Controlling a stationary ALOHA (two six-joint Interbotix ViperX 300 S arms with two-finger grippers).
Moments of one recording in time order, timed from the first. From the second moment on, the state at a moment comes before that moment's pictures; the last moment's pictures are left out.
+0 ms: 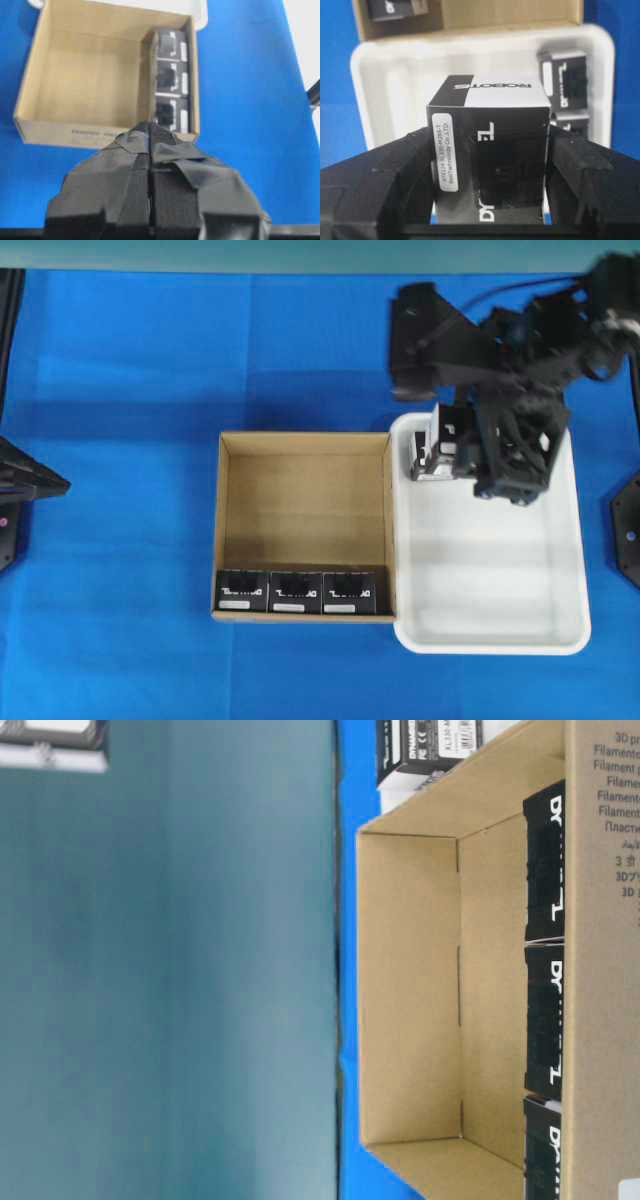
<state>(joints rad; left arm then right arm) -0.07 -1.10 0.93 0.01 0.59 -0.20 -0.16 -0.26 0.25 0.15 1.29 -0.11</state>
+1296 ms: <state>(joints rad) -0.07 -1.09 0.93 0.02 0.57 -0.20 -0.09 -0.04 0.70 0.15 0.70 -0.17</state>
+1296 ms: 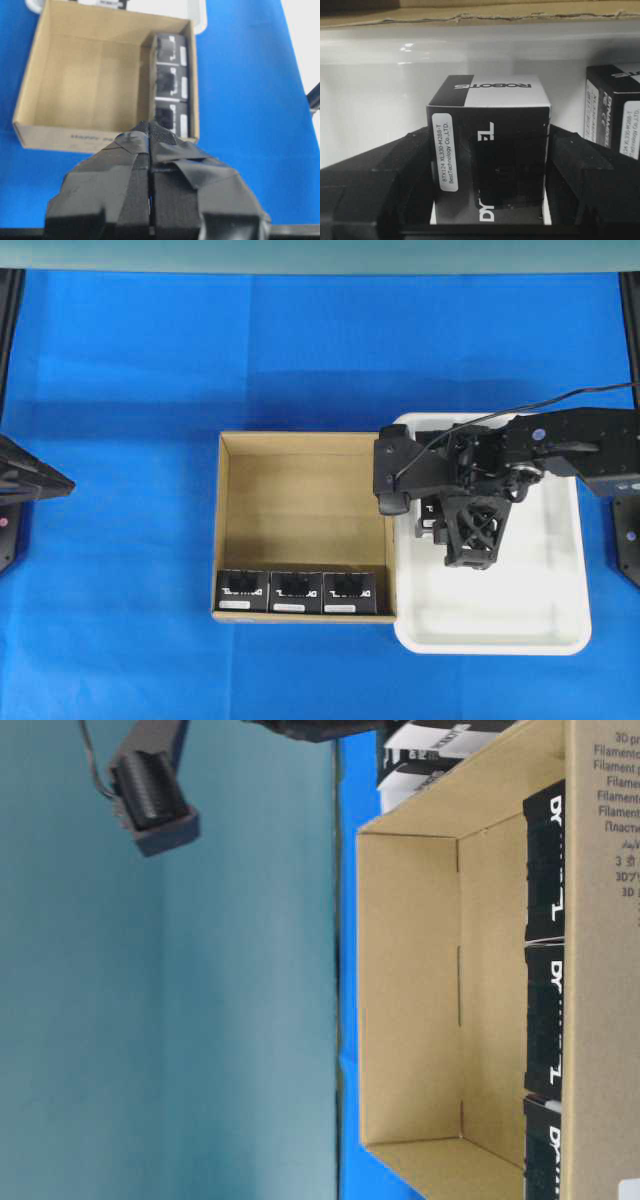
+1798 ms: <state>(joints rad) -0.07 -1.09 0.93 0.02 0.57 -0.20 -0.09 0.03 0.70 0.15 0.65 -0.16</state>
